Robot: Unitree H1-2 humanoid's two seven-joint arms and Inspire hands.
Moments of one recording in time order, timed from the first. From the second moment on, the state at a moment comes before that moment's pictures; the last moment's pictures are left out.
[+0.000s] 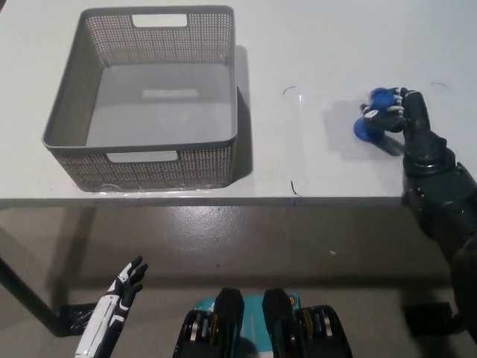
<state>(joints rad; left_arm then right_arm) 0.08 0.17 -0.02 0.09 0.10 -0.25 -0.09 -1.08 -0.18 -0.08 1.41 -0.11 -0.11 -0.25</state>
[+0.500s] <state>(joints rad) 0.05 0.19 -0.02 0.10 0.10 -0.26 -0.09 -1.08 -0.16 -0.13 1.41 -0.05 -0.17 -0.29</state>
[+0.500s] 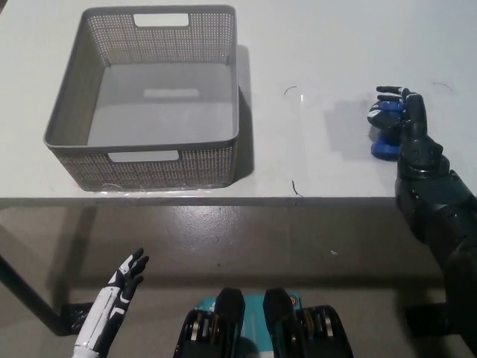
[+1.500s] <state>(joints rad) 0.05 0.19 -0.02 0.11 0.10 -0.26 -0.09 -1.23 0.13 0.05 0.93 -0.11 -0.15 -0.32</state>
